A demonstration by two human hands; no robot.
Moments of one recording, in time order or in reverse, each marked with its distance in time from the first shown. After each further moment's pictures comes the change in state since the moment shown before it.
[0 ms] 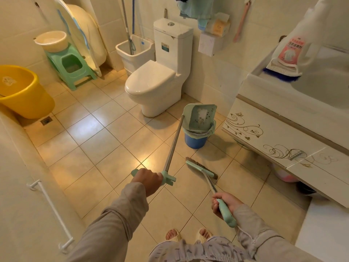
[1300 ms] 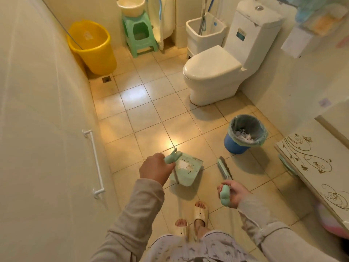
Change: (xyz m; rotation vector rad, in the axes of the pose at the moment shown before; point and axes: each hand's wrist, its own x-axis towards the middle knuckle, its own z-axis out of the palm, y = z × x) left_hand -0.061 -0.049 0.002 -1.141 0.163 -1.055; right_hand 0.040 -0.029 0.120 -0.295 0.006 0.072
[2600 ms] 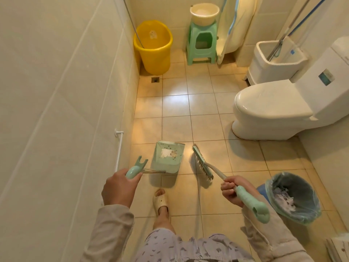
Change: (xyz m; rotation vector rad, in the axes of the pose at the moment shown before) left_hand 0.112 -0.066 -0.083 -0.222 0.446 -0.507; right_hand 0.034 -0.175 0.206 -0.304 -0.254 0.092
